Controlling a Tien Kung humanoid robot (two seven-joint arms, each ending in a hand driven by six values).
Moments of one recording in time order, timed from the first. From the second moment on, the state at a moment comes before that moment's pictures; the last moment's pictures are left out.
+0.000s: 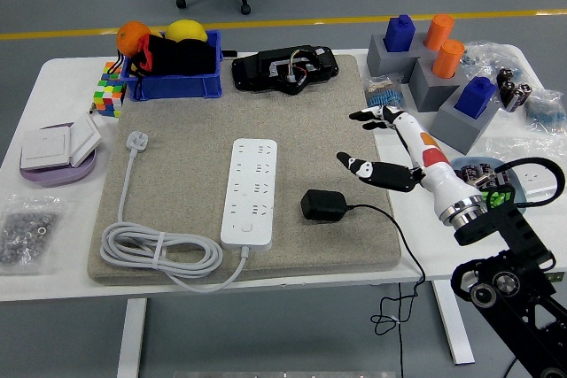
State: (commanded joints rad) left arm -0.11 0.01 -1.73 -0.18 1.84 -0.07 0.28; right arm 0.20 -0.15 0.97 1.66 -1.77 -0.20 -0.19
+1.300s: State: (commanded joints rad) left arm -0.11 0.02 -1.73 -0.18 1.85 -0.06 0.28; right arm 0.45 -0.07 0.53 1.55 -1.79 -0.06 -0.63
